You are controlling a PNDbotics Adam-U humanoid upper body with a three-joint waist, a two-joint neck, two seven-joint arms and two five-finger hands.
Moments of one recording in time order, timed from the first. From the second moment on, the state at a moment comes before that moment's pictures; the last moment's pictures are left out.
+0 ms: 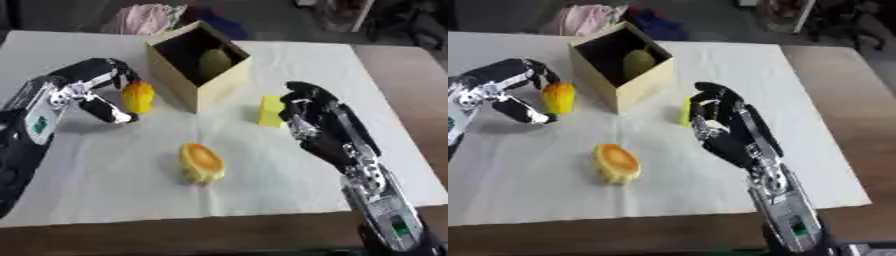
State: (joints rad) left arm -0.86 0.45 -0.23 -0.94 -0.89 -0.31 -0.30; right arm -0.26 -0.11 0.23 -1.73 0.07 -0.05 0.06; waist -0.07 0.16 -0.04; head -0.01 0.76
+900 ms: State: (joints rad) left arm -0.87 0.47 -0.21 -0.96 -0.87 -0.30 -0.25; right arm -0.26 -0.11 0.23 -1.73 0.07 -0.05 0.06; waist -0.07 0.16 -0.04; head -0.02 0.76
